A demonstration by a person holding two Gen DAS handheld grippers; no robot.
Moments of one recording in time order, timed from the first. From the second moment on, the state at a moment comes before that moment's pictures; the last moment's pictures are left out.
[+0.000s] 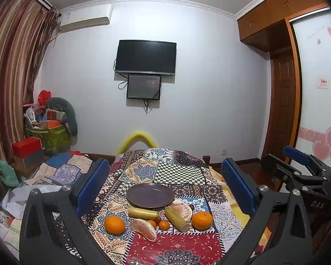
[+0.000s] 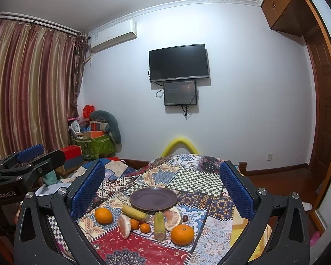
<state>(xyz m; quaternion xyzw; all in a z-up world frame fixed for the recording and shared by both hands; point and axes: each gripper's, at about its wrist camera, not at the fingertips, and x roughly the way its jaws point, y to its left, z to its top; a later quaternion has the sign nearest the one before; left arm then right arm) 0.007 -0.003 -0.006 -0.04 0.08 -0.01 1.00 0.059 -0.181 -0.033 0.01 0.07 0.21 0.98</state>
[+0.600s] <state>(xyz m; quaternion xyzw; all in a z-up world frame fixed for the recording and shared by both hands) 0.009 -0.003 -0.007 -0.04 0.08 -0.01 1.00 0.061 -0.180 -0.033 0.01 0.07 0.21 0.98</state>
